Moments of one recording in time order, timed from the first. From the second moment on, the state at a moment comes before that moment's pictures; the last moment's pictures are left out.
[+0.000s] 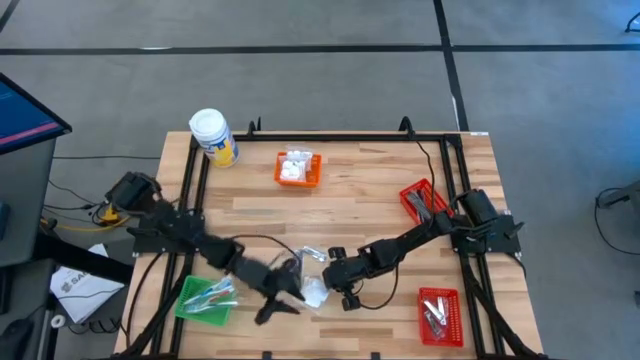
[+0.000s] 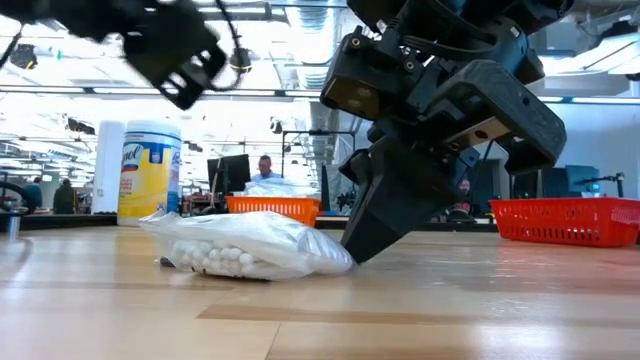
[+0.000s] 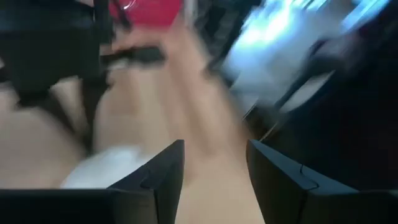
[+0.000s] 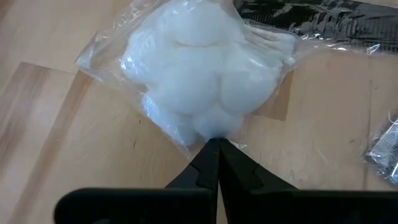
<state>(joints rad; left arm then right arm) -0.54 1.59 0.70 0.47 -0.06 -0.36 0.36 2.04 1.10 -0.02 0.00 0.12</state>
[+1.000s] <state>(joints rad) -0.65 1.72 0.97 -0.25 -0.33 -0.14 0.25 2.05 1.05 0.23 -0.11 0.42</state>
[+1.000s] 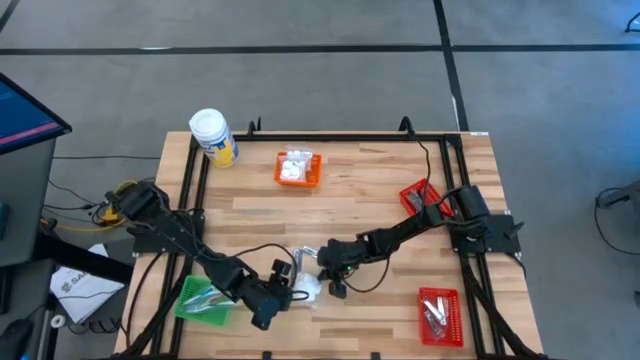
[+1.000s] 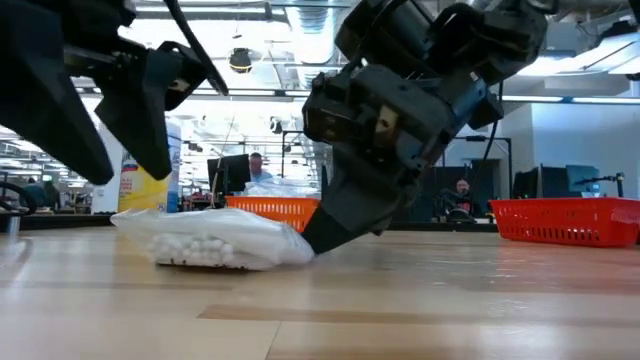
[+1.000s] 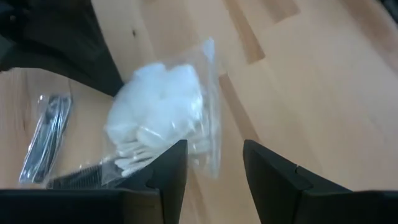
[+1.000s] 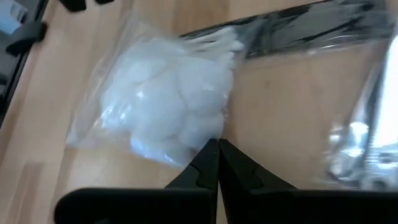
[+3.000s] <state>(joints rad) -0.62 1.58 0.92 -0.25 -0.47 -0.44 0.26 1.95 1.05 0.13 0.18 0.16</state>
